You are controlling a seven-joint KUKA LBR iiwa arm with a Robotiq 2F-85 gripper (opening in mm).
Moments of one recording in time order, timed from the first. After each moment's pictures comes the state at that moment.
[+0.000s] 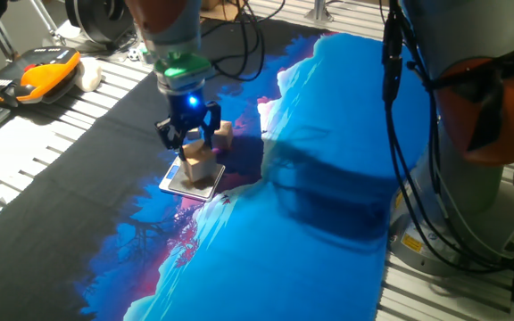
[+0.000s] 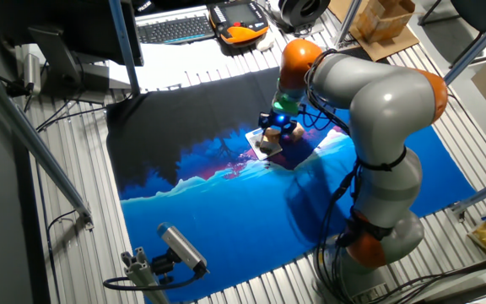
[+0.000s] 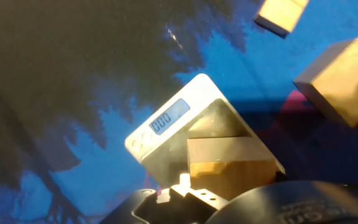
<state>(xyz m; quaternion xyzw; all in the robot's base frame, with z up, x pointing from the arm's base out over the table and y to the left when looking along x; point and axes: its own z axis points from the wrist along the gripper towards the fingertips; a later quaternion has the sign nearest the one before) 0.511 0.083 0.090 -0.26 -0.96 -0.05 0.06</state>
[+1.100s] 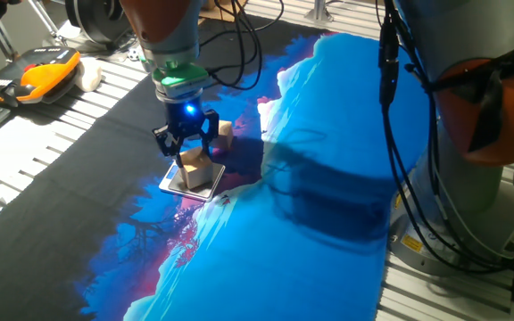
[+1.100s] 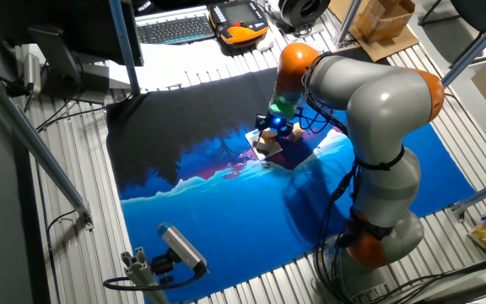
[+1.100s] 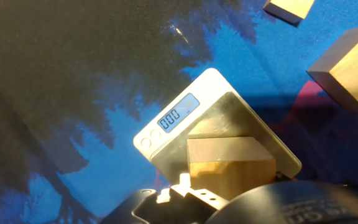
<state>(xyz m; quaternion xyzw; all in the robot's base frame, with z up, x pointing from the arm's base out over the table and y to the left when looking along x) 0.509 0.097 0.084 -0.28 -0.96 -0.05 0.05</state>
